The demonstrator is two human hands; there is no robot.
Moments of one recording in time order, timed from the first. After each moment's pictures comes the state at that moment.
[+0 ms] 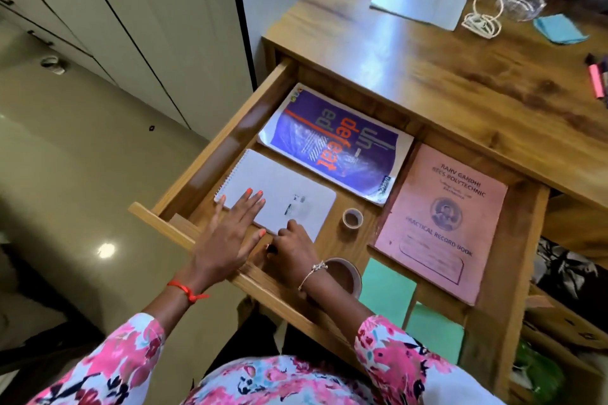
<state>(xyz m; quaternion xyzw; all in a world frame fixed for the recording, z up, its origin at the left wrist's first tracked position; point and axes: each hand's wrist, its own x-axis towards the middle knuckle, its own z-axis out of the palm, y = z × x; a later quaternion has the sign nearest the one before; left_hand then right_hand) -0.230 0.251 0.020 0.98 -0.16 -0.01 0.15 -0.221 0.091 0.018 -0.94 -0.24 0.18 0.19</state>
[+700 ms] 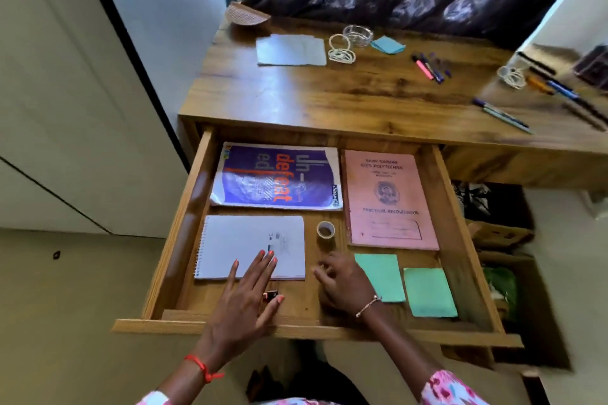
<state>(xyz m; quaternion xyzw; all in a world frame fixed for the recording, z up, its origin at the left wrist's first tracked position) -0.227 0.259 0.027 0.92 -0.37 -0.04 0.15 -0.269 0.046 0.052 -0.95 0.11 0.04 0.29</state>
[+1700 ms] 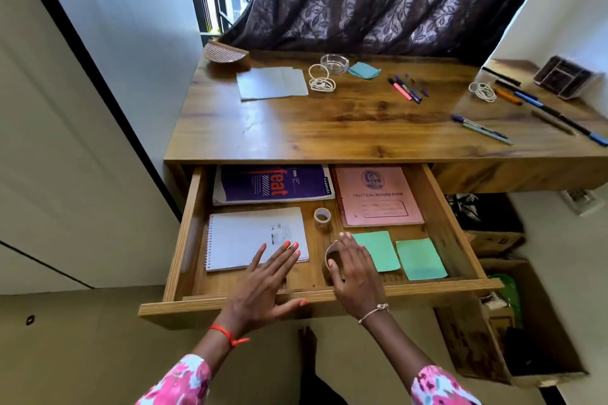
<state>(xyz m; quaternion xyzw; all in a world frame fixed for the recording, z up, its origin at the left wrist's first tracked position) -0.123 0.216 0.030 0.84 -0.53 0.00 0.11 -0.221 0.032 0.033 -0.96 0.19 -0.13 0.16</state>
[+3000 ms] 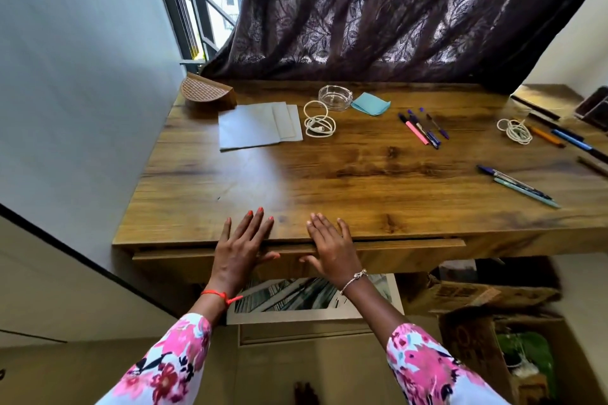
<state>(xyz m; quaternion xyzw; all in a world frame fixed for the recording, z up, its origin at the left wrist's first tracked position) 0.091 0.097 0.043 0.92 -0.39 0.02 0.05 -0.004 -0.092 0.042 -0.99 0.03 -0.11 0.00</state>
